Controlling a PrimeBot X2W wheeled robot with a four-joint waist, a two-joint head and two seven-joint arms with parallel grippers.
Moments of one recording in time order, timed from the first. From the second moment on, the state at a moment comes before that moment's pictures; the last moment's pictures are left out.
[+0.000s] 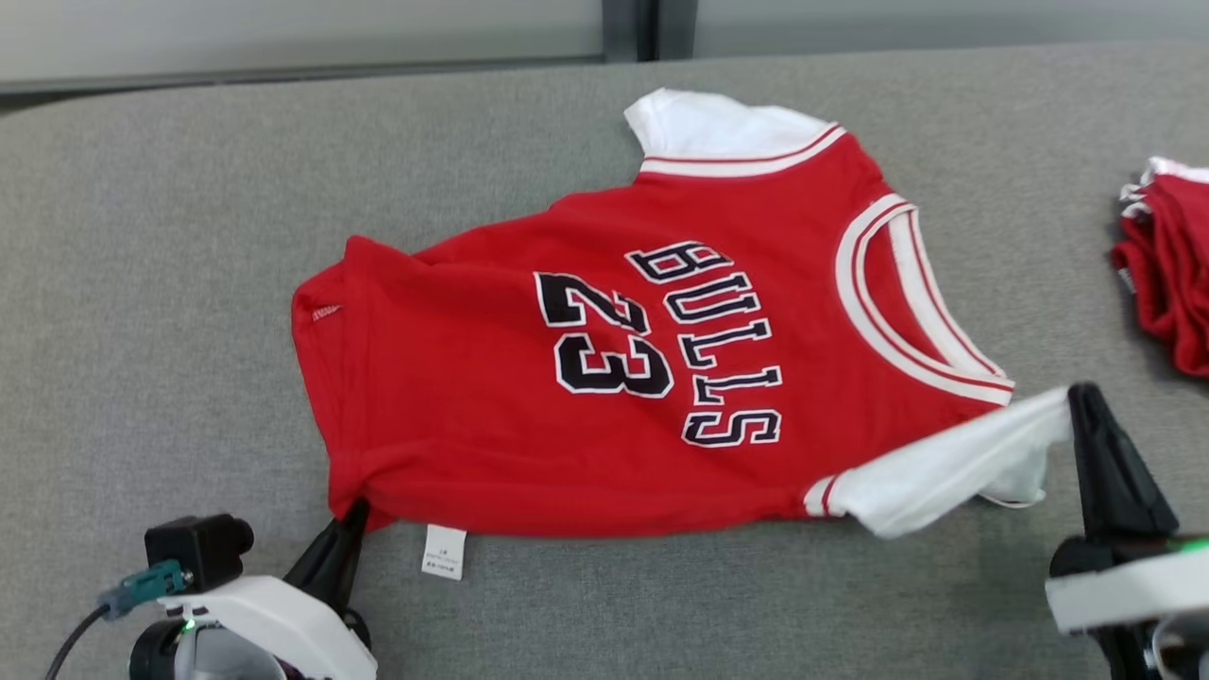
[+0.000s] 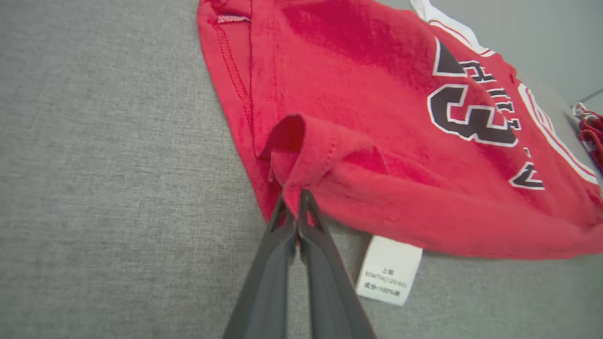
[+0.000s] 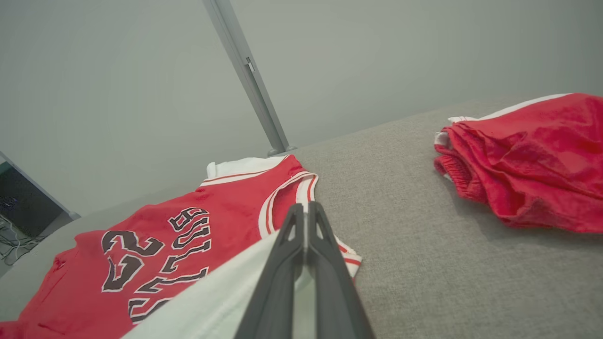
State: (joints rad) left arm 0.03 0.25 -0.18 0.02 -0.65 0.02 0.19; right arm 0.03 -0.22 0.02 -0.07 0.55 0.13 -0.05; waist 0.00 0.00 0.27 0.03
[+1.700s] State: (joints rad) left arm 0.00 0.10 -0.08 0.01 -0.36 0.07 -0.26; right arm 0.02 -0.19 0.01 -0.04 0.22 0.13 -0.26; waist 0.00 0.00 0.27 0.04
